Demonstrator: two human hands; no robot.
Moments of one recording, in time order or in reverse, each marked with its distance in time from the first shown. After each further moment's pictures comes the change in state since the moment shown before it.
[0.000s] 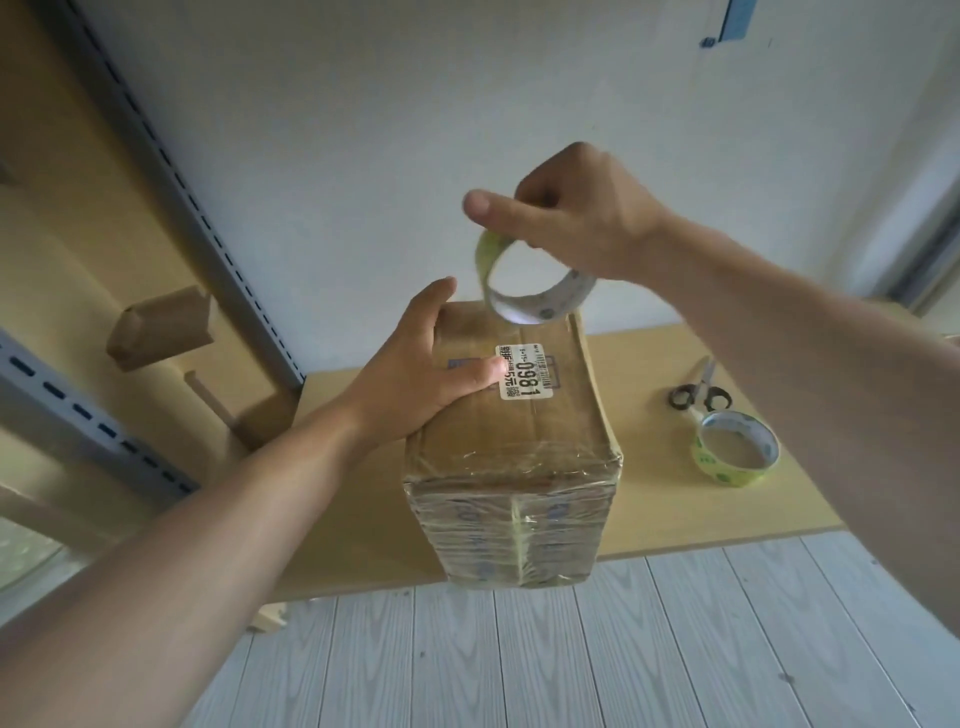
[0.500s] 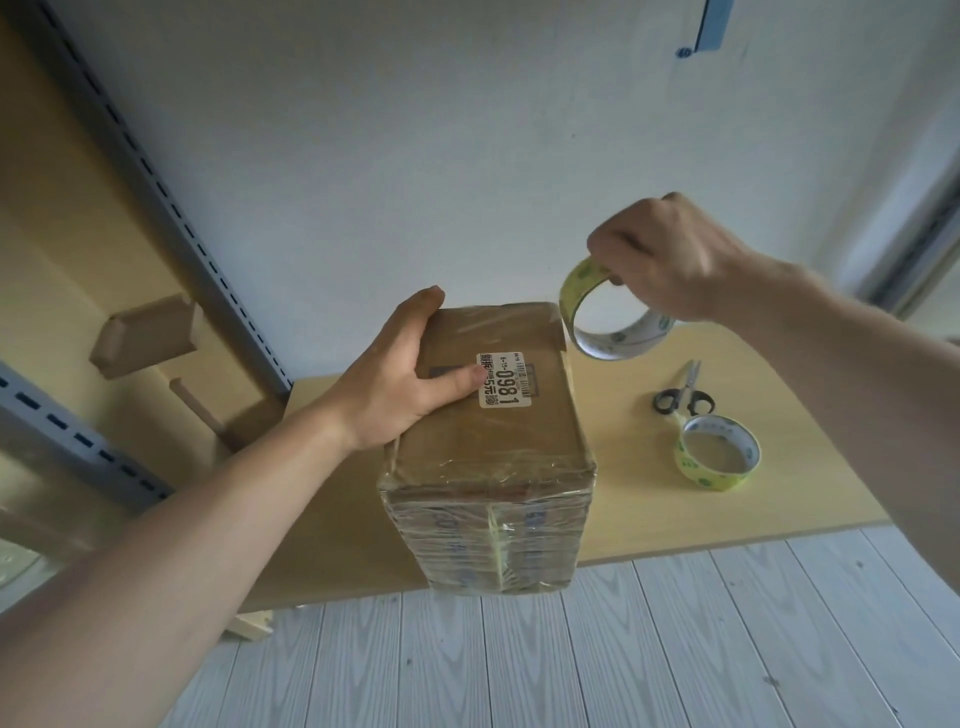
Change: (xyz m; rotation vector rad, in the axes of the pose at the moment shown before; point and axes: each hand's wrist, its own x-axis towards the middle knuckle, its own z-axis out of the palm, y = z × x) left_hand 0.005 0.000 -0.003 0.082 -0.023 0.020; right_hand -0.040 0.072 -0.032 -0.285 0.013 -0.102
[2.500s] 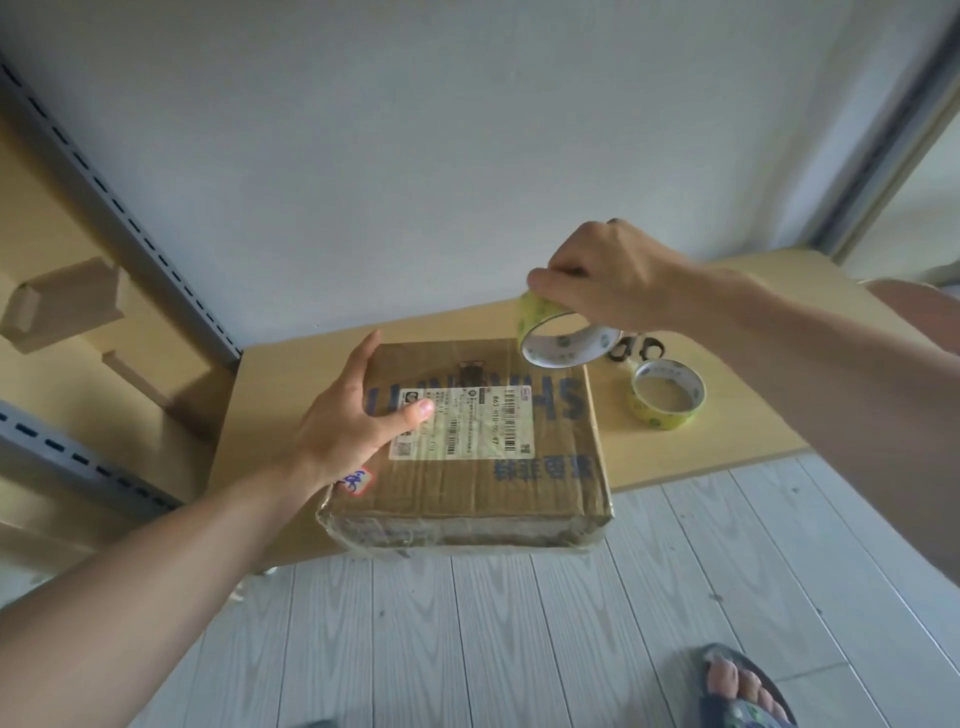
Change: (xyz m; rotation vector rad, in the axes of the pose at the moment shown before) left_hand -0.033 -0.068 0.053 -0.014 -0.027 -0.229; right_hand -0.046 -0.006 0.019 0.061 -0.266 0.220
